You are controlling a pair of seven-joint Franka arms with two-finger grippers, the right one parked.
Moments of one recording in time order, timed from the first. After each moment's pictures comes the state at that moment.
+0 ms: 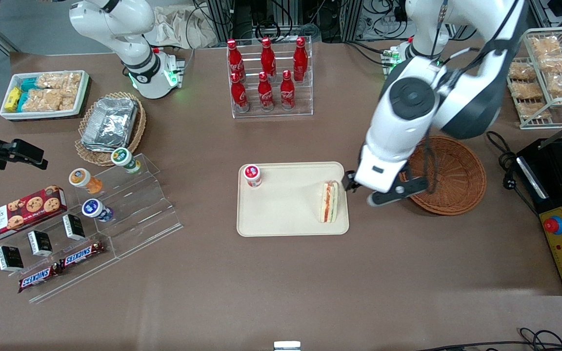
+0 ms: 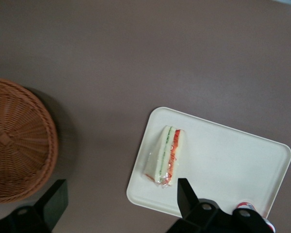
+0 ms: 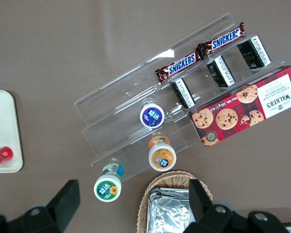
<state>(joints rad) -0.16 0.26 -0.35 -1.56 0.13 1.83 -0.84</state>
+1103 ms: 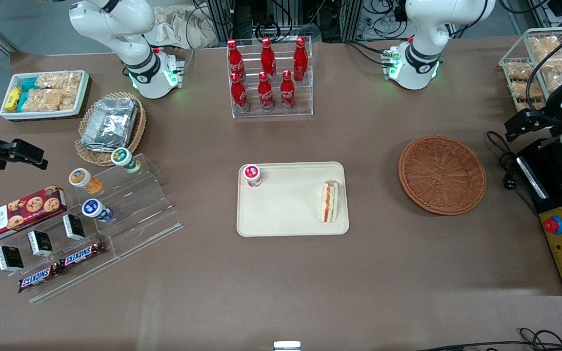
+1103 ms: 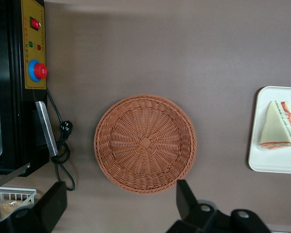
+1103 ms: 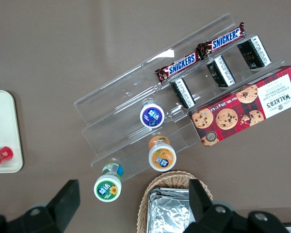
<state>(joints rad) -0.10 -0.14 0.11 -1.79 0.04 1.68 -0.07</state>
